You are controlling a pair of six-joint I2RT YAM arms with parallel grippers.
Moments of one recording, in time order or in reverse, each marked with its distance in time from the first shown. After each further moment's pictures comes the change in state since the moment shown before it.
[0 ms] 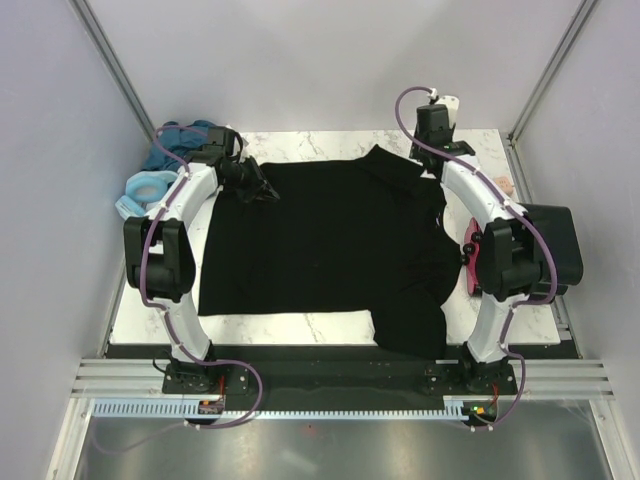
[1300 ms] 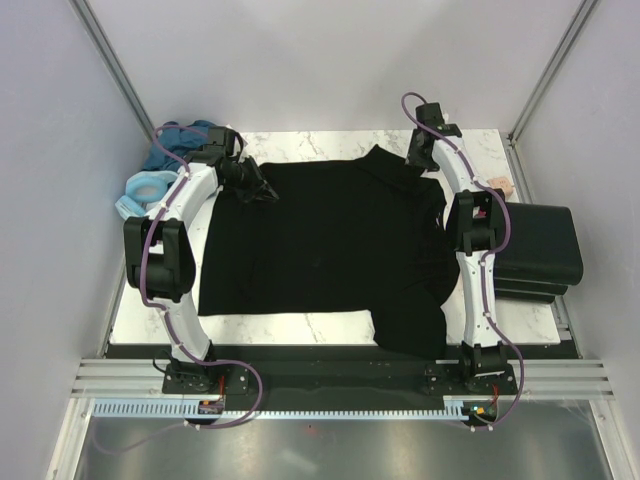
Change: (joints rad) left arm 0.000 0.000 0.000 -0.001 -0.026 -0.006; right arm -0.119 0.657 0.772 -0.467 -0.209 0.041
